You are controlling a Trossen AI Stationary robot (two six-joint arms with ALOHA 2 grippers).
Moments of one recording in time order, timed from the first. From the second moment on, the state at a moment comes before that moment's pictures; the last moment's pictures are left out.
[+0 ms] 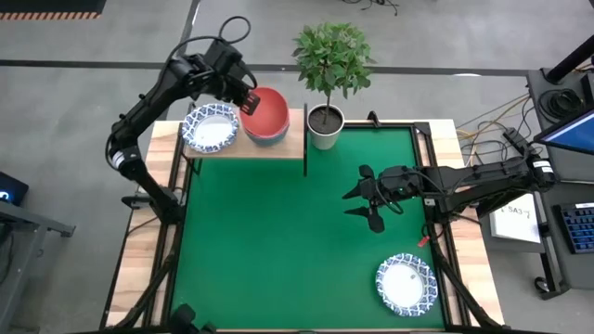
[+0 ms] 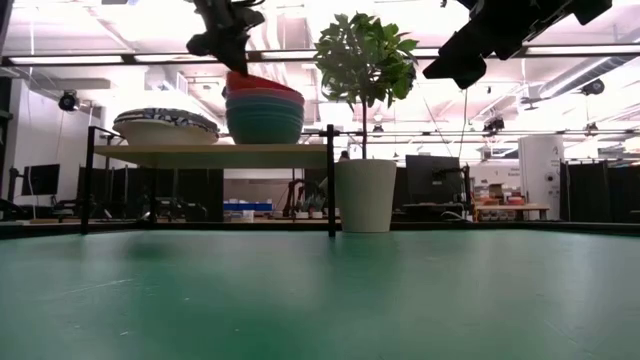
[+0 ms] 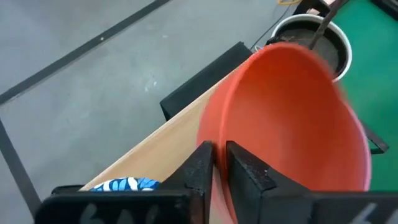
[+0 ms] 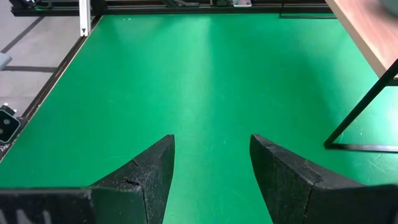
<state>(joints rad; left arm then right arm) 0.71 1.62 1.97 -1.25 -0.12 -0.13 0.05 1.02 0.71 -0.18 -0.08 0.02</state>
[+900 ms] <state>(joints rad) 0.66 1.53 1.88 -1.17 -0.15 0.11 0.05 1.02 0.71 -0.18 -0.08 0.00</state>
